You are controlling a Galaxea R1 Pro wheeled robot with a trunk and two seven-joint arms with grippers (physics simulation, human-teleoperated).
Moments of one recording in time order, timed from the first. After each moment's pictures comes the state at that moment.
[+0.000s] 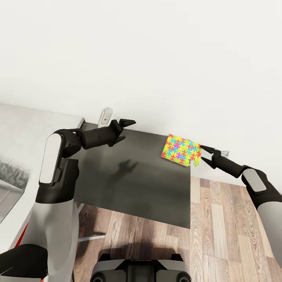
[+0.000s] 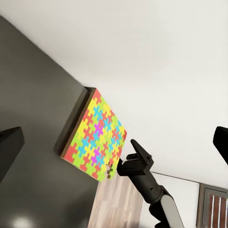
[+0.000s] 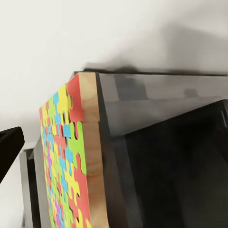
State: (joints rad) left arm -0.97 -0.08 -0.06 -1.61 1.66 0.95 0.79; right arm -0.96 -0.37 -0.12 -0.65 -0.99 0.76 0.61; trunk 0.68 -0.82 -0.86
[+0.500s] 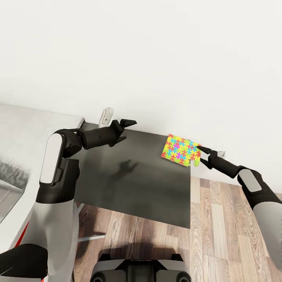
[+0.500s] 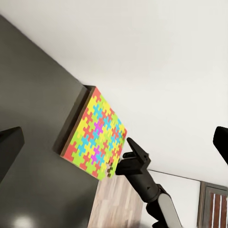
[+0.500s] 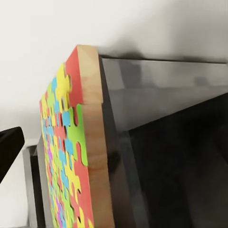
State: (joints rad) left arm -0.97 -0.08 -0.07 -1.61 1.66 0.95 0.79; right arm -0.96 -0.34 -0.12 -0.65 -0.99 0.76 0.61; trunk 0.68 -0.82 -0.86
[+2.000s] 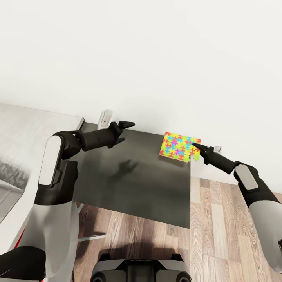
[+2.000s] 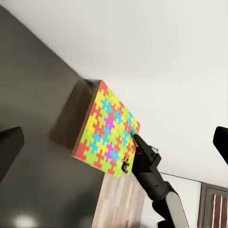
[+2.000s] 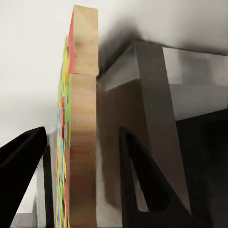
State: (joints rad) left arm -0.96 -0.07 -0.06 -1.61 1.66 0.95 0.78; right arm -0.95 -0.31 -0.12 -0.75 -0.97 0.78 0.60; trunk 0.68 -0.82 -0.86
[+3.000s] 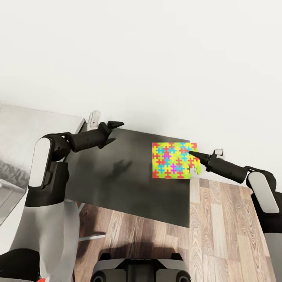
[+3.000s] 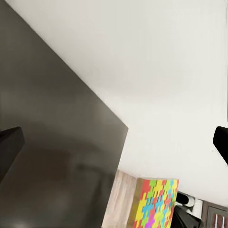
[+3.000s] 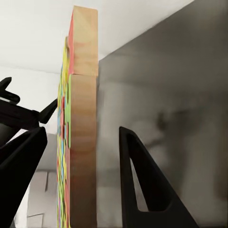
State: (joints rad) left arm -0.94 -0.02 0.01 -1.61 1.65 0.95 0.76; right arm -0.69 -0.33 -0.13 -1.36 -1.01 1.04 0.60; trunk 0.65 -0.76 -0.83
